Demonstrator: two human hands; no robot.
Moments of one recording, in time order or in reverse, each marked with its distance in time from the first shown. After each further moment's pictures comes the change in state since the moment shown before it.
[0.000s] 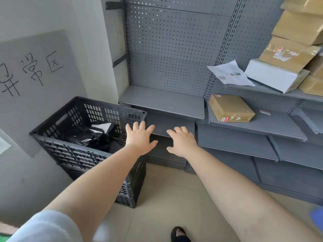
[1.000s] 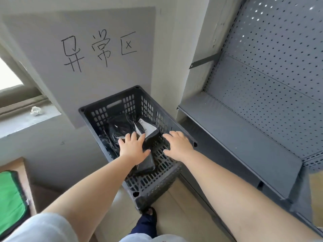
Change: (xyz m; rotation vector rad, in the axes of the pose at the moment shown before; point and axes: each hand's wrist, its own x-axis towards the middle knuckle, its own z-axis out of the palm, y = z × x) left_hand 0.106 -0.144 0.127 -0.226 -0.276 -0.756; right_hand 0.310 -0.096 0.052 0.040 -0.224 -0.671
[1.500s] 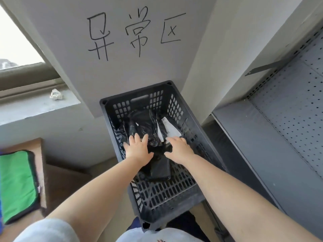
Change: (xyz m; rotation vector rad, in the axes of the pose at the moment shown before) left_hand 0.076 -0.064 0.030 -0.155 -0.211 -0.276; right_hand 0.146 -0.043 0.035 0.135 -0.302 -0.041
